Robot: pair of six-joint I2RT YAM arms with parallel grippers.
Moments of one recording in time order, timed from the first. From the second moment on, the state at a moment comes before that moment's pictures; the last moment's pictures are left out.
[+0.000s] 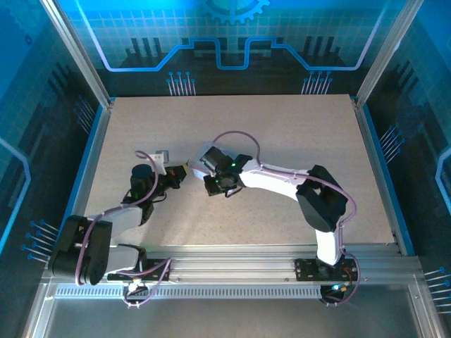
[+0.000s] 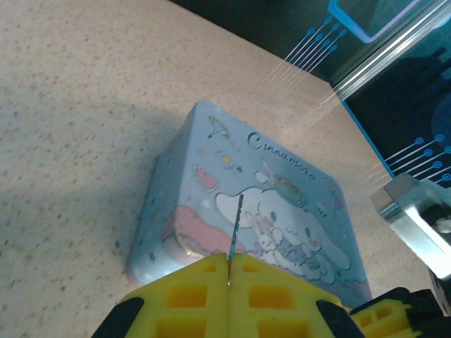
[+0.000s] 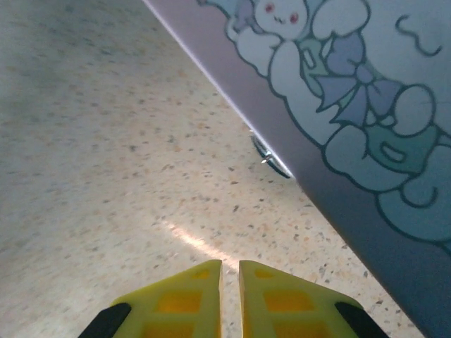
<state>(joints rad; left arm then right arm) -0.12 1.26 0.30 0.62 0.44 -0.53 0.91 1.94 1.44 -0.62 0.00 0.59</state>
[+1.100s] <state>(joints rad) -0.12 0.96 0.25 0.37 0.48 -0.48 0.89 2.05 1.42 -0.52 0.33 0.65</state>
